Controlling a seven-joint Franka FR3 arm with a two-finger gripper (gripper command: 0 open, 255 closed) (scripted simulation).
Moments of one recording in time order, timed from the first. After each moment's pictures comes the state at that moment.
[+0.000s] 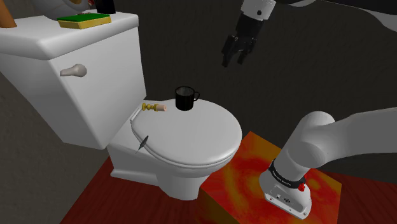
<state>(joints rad) -0.01 -0.79 0.03 -2.29 0.09 1.67 0.13</state>
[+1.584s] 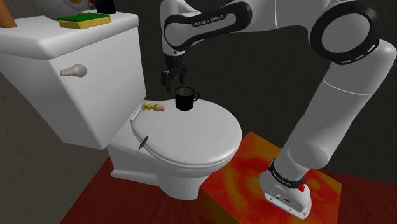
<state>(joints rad) 0.06 0.06 0.16 -1.88 -0.05 1.93 0.07</state>
